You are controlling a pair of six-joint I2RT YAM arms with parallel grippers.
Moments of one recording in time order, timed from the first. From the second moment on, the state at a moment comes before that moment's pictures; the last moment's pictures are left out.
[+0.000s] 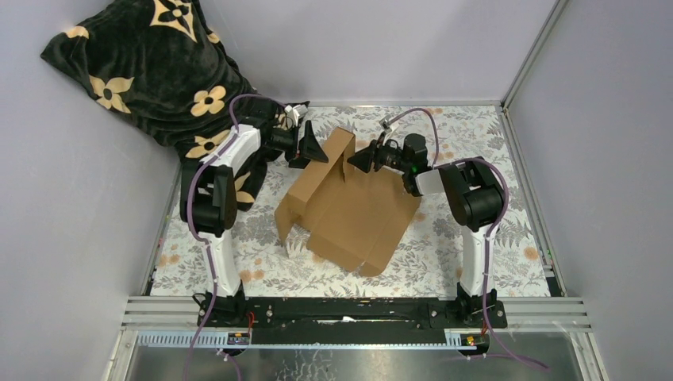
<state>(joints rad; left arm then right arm) -0.13 1.99 1.58 -0.66 1.05 -0.23 0.34 2.10 1.05 0.95 -0.75 0.40</state>
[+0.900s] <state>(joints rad) -0.12 2.10 1.72 -0.67 1.11 -0.25 0.34 2.25 1.24 0.93 -0.84 0.40</state>
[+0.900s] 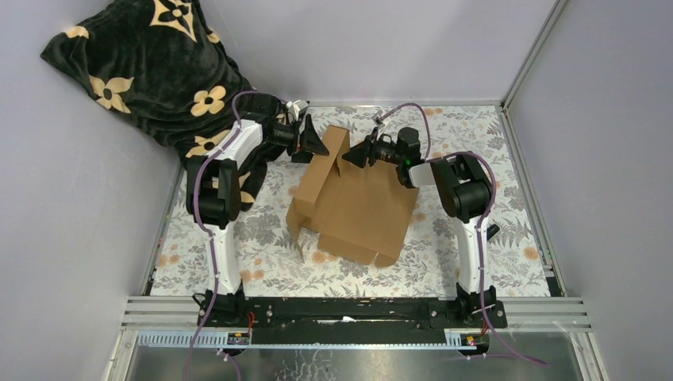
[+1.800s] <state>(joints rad) -0.11 2.16 1.74 -0.65 1.19 -0.26 0.35 2.34 1.39 0.92 -0.87 0.35</state>
